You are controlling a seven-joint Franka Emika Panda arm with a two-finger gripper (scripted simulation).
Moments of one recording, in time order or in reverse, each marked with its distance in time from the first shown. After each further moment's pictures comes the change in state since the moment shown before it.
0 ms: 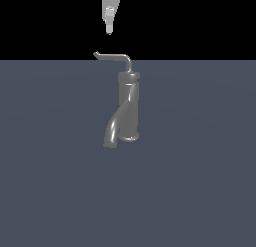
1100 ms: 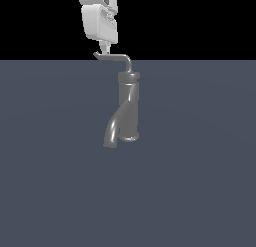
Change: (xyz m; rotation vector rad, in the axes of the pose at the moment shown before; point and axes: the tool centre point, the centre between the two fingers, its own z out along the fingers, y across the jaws) arm -0.006 -0.064 0.061 0.024 0.087 0.386
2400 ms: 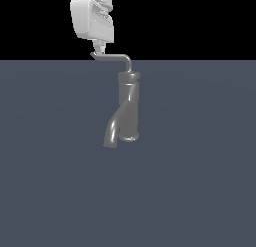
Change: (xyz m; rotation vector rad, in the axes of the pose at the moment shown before) arm -0.002 0.042 0.001 0.009 0.001 0.014
